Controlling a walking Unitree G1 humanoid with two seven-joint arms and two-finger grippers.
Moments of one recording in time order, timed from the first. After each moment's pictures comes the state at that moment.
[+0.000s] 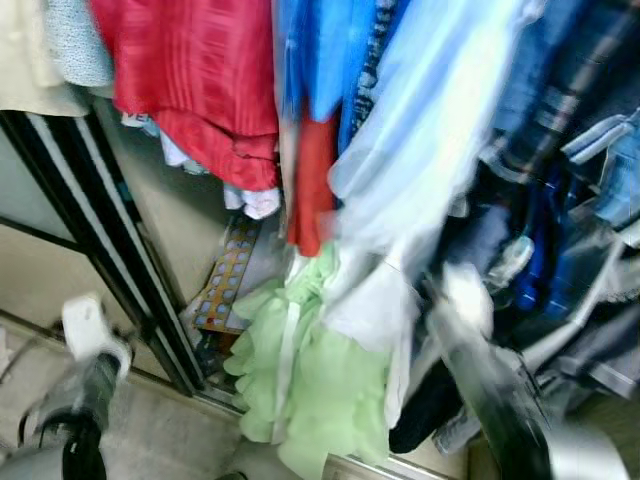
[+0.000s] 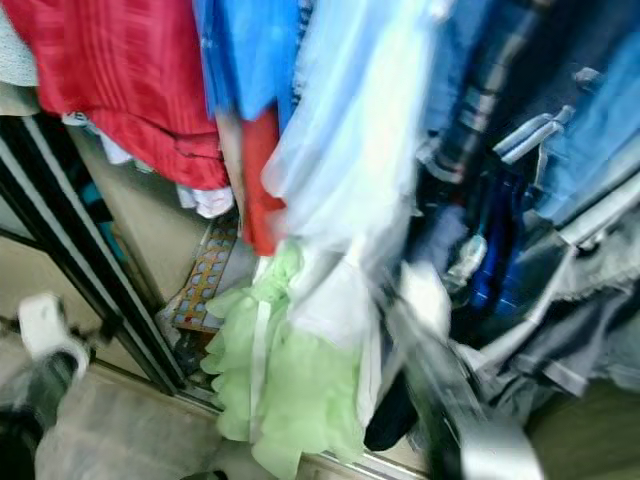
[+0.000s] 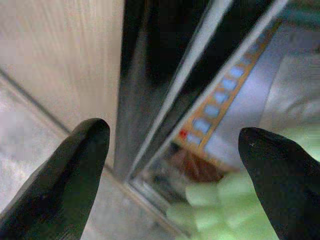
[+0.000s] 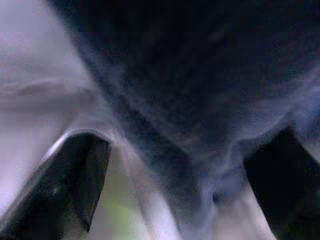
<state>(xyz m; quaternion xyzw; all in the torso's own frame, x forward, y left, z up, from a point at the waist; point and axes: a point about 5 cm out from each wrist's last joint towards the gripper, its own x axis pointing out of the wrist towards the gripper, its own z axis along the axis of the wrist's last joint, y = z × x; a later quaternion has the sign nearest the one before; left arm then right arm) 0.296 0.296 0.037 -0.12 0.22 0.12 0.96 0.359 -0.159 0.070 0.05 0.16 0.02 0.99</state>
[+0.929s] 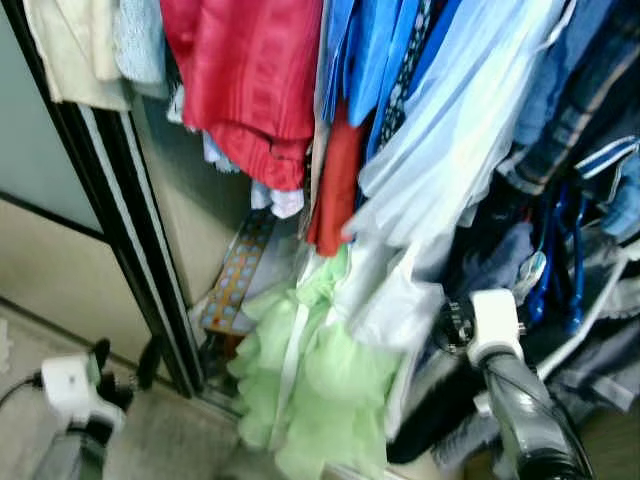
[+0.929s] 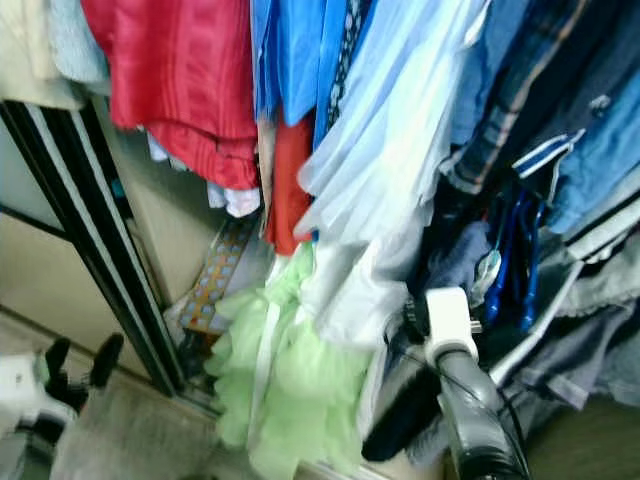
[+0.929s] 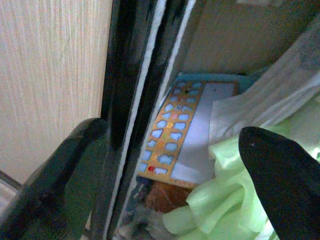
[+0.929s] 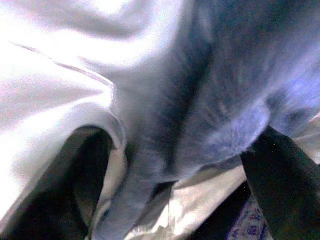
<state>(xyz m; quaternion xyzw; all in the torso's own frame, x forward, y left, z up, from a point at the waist) 0.196 0.271 0.034 -0.07 0.03 0.01 1.00 0.279 -0.221 0.046 -0.13 0.06 0.01 0.99</state>
